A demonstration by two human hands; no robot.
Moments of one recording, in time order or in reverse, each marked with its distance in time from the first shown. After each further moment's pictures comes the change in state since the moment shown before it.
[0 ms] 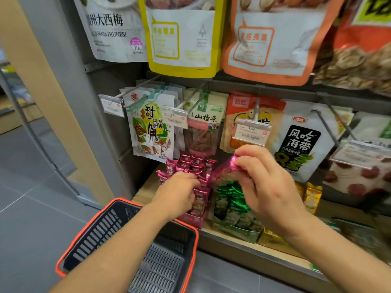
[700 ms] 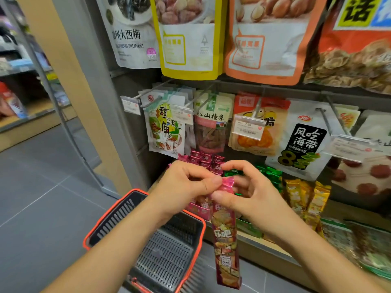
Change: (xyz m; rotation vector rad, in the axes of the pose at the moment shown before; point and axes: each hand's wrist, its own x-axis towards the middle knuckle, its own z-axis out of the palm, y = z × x) left_hand -0.067 0.091 -0.097 -1.201 0.125 -0.133; right_hand -0.024 -0.029 -0.018 1.084 -0.357 0.685
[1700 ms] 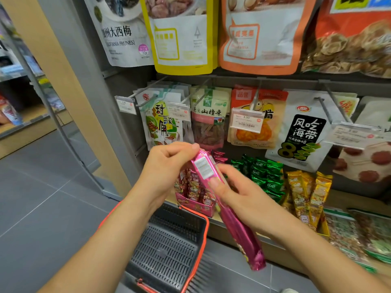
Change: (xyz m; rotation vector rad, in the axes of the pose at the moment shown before) left_hand 0.024 -0.010 -0.025 -0.135 0.281 -0.013; right_hand 0.007 0.009 0.016 -0.271 -0.029 0.074
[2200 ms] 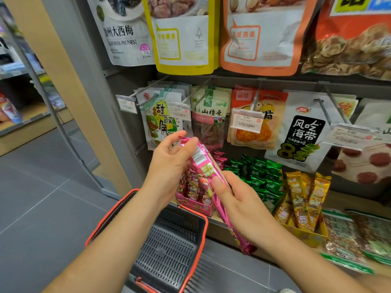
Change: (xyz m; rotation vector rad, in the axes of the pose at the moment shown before) left_hand 0.003 -0.009 0.007 -0.184 0.093 -0.076; right_hand -0.008 -0.002 0.018 -0.021 0.139 -0.074
